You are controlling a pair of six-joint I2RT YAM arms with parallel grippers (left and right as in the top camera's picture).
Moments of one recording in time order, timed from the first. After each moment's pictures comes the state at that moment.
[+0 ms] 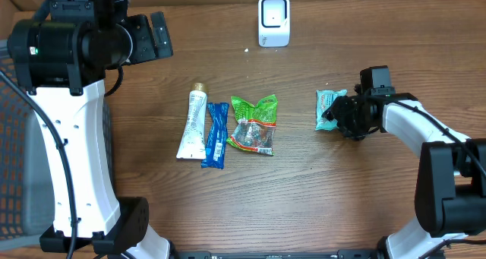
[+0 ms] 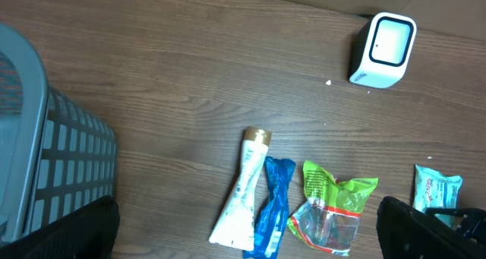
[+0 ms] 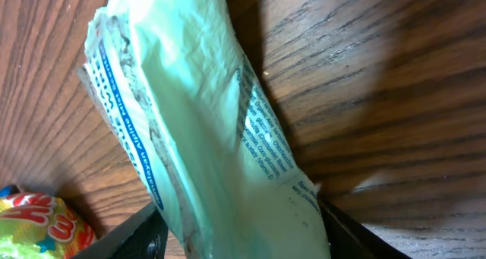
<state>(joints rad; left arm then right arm) -0.06 1.78 2.47 -1.62 -0.04 -0.26 0.07 1.81 1.02 -0.49 -0.34 0.65</state>
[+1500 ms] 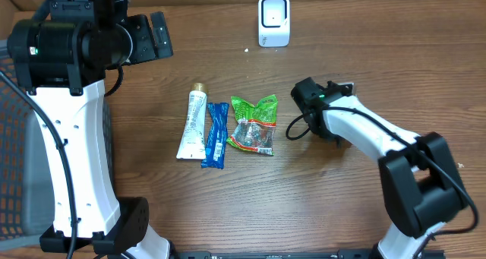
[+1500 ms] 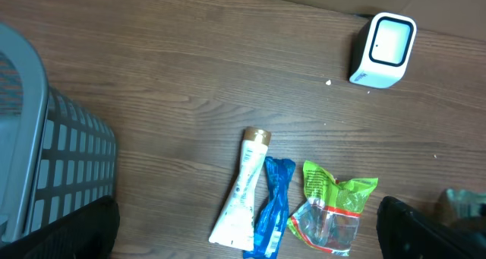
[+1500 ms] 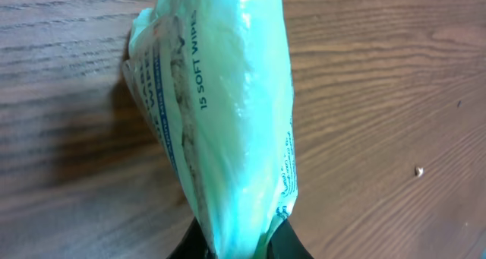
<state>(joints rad) -0.06 1.78 2.47 -1.62 -0.04 -0.26 0.47 1.89 1.20 -0.96 0.69 0.60</state>
